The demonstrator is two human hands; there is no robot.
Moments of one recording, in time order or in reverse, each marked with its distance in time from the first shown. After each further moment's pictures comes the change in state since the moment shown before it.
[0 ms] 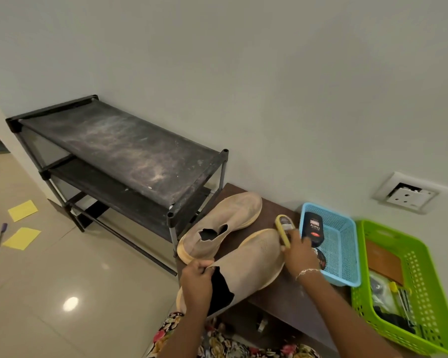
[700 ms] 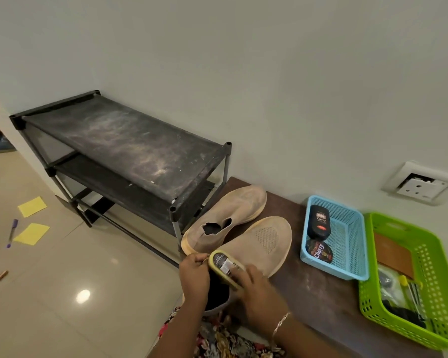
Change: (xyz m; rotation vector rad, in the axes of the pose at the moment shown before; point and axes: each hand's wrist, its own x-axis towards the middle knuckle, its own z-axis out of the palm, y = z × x) left_hand 0.008 -0.004 -0.006 -0.049 0.046 -0.093; right_hand -0.089 -0.023 0.052 -0.069 -0.235 -0.628
